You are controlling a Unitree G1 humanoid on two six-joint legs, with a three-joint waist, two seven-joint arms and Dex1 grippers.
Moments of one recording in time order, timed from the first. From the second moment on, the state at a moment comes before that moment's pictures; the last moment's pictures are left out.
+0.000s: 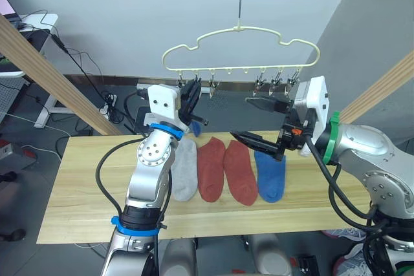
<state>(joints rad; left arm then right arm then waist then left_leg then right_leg) -0.40 0.15 -0.04 -0.16 -0.09 0.14 -0.22 -0.44 -0.63 -0.01 -0.66 0.76 0.80 0.59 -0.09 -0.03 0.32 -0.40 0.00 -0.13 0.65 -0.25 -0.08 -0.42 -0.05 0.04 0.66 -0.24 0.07</state>
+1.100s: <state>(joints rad) -0.78 0.27 0.57 -0.16 -0.94 1.59 -0.25 -0.29 -0.61 0.35 0.06 0.02 0.43 0.61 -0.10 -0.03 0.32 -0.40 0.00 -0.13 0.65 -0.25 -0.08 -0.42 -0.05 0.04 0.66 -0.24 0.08</state>
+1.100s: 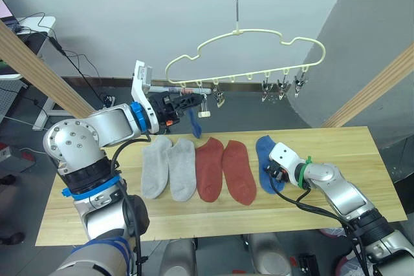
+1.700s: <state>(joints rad) -0.80 0.16 0.71 -0.09 -1.06 1.60 -0.07 -0.07 -0.71 0.14 -0.40 0.05 0.33 0.65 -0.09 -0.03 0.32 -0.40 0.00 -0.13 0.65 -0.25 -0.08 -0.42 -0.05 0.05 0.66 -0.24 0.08</state>
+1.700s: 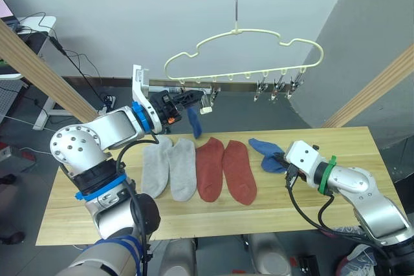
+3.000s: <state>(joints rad) -0.78 0.12 0.71 0.02 -1.37 1.48 0.27 -0.18 -0.50 0.22 -0.60 -0.03 0.21 0.57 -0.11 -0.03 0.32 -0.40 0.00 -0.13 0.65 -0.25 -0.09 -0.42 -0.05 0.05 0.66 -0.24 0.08</state>
